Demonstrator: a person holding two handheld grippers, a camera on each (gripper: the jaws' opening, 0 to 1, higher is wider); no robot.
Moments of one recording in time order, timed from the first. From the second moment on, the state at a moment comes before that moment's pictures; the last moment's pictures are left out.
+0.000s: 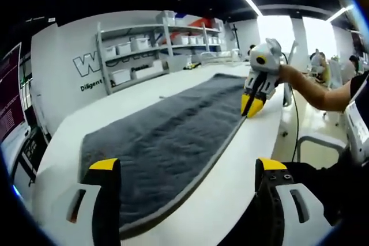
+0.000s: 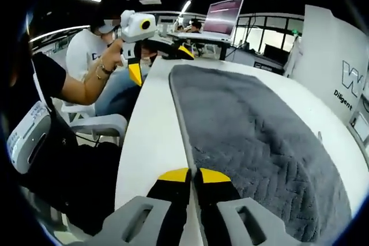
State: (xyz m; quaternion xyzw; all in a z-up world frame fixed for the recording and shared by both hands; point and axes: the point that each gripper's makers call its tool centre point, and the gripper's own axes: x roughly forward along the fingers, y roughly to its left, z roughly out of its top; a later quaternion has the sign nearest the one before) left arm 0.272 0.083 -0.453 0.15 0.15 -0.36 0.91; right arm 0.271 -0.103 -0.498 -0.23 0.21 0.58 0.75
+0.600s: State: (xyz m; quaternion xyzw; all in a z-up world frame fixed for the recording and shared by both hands) left arm 0.268 0.083 -0.453 0.16 0.15 -0.36 0.91; right arm 0.256 -0.103 -0.498 -0.18 0.23 0.60 0.74
